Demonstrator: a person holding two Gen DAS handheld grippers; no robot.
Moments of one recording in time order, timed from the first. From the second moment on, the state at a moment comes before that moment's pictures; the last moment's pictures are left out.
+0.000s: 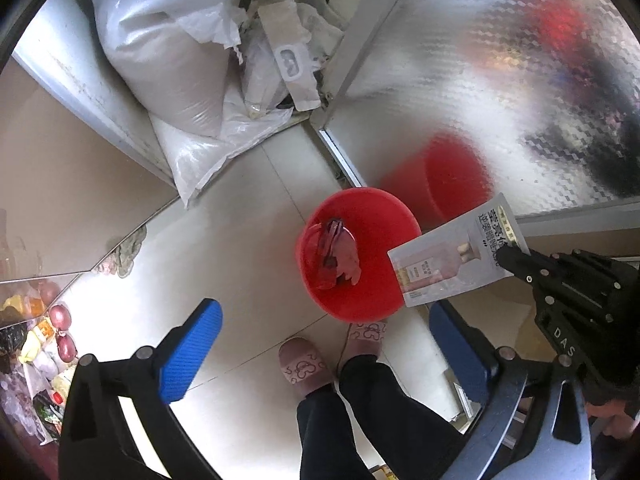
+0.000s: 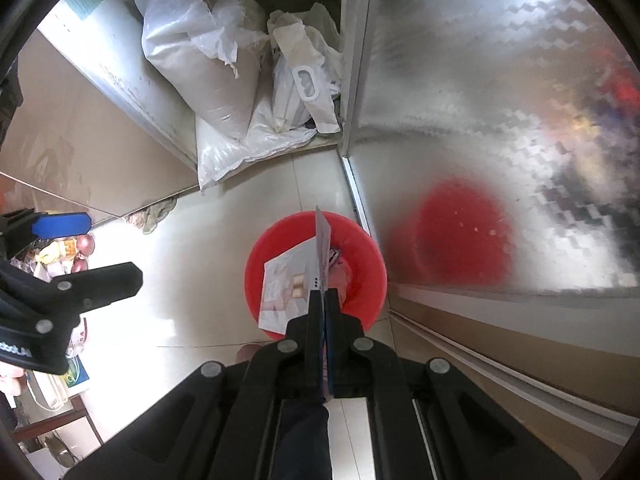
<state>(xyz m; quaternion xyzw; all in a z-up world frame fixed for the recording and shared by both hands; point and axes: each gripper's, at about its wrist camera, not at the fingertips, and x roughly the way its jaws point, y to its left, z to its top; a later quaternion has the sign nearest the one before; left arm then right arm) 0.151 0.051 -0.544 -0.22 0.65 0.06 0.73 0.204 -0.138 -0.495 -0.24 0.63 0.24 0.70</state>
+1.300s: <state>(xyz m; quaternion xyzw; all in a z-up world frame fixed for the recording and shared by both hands) 0.116 0.036 -0.151 -0.13 0.48 0.08 0.86 0.162 -0.155 -0.141 -0.11 0.47 0.28 0.83</state>
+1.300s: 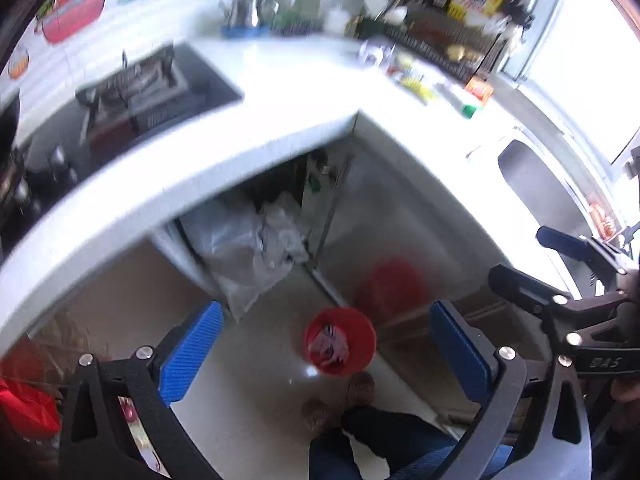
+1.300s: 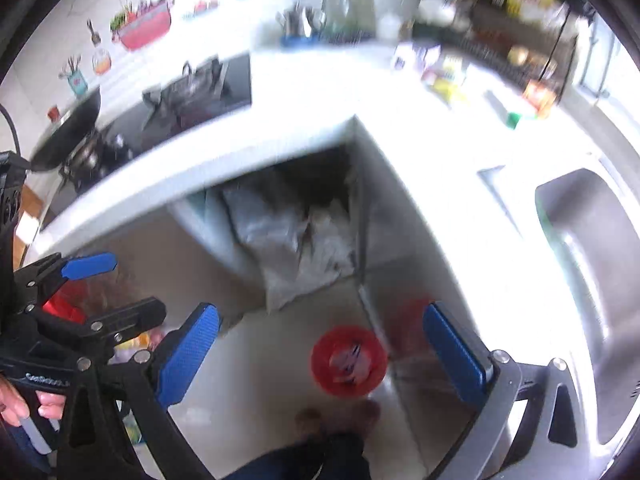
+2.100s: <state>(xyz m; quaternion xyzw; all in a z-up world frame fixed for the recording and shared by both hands) 0.173 0.013 -0.029 -0.06 0.39 0.02 0.92 0.194 -0.180 -0.032 -0.10 0.39 0.23 0.89</state>
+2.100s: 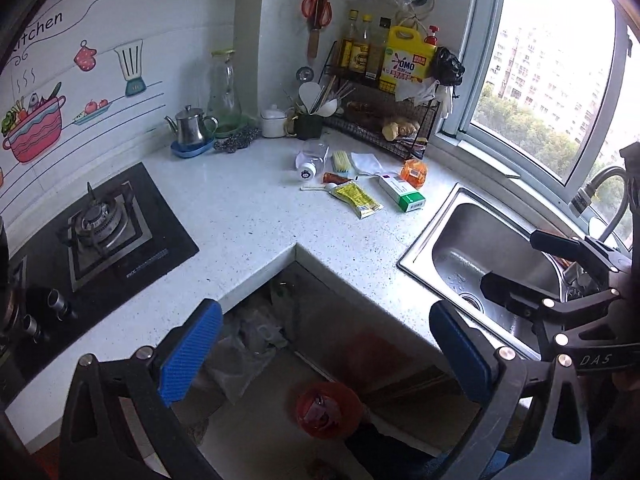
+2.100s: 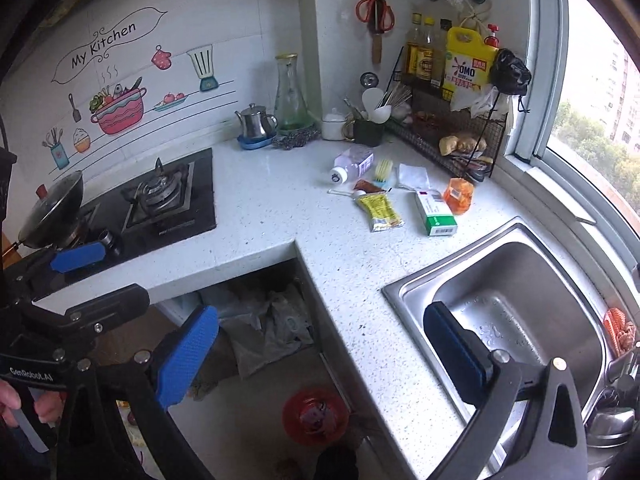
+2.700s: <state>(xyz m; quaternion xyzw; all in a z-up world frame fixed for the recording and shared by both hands) 0.305 0.016 -0.055 -0.07 0.44 0.04 0.89 0.306 -0.180 -0.043 -0.13 0.40 0.23 0.88</state>
